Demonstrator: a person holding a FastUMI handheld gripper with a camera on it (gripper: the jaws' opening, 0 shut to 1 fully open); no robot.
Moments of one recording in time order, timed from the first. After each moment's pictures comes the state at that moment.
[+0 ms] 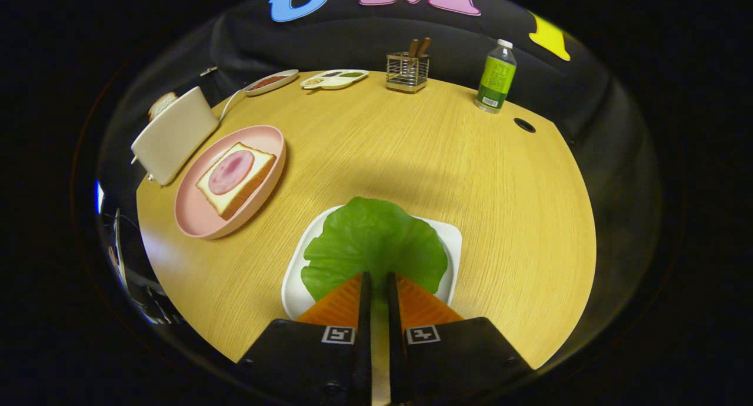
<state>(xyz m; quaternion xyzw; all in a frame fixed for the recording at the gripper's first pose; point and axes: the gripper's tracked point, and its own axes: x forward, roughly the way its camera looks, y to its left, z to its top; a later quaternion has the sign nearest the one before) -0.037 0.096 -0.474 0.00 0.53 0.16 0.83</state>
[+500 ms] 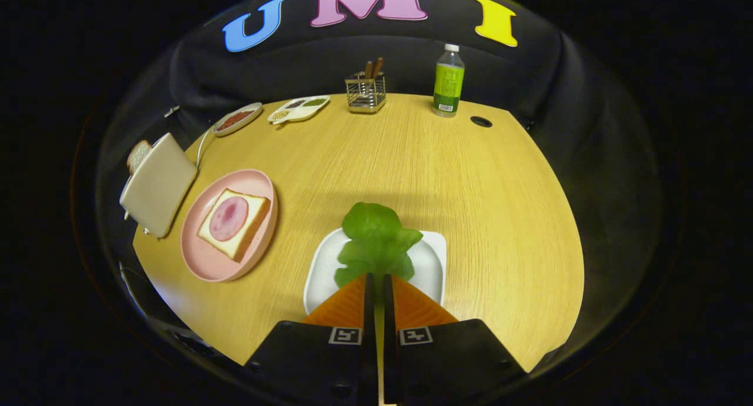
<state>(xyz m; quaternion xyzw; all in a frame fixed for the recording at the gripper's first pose) -0.029 0.096 -0.418 0.07 0.50 0.07 0.86</state>
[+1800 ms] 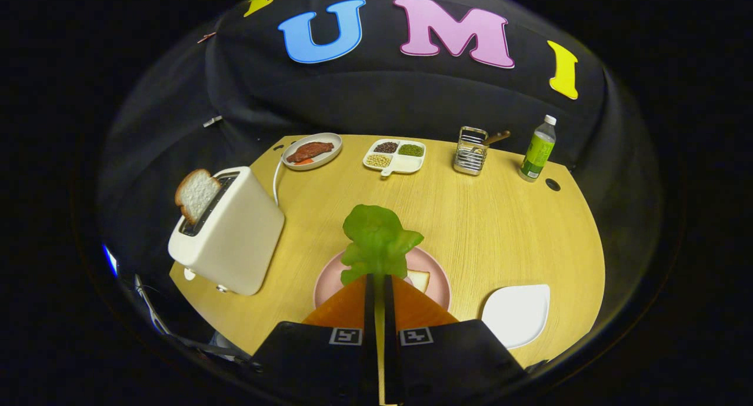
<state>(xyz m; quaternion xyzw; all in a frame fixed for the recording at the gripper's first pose) 0.034 0.301 -0.325 0.06 0.46 0.12 0.88</state>
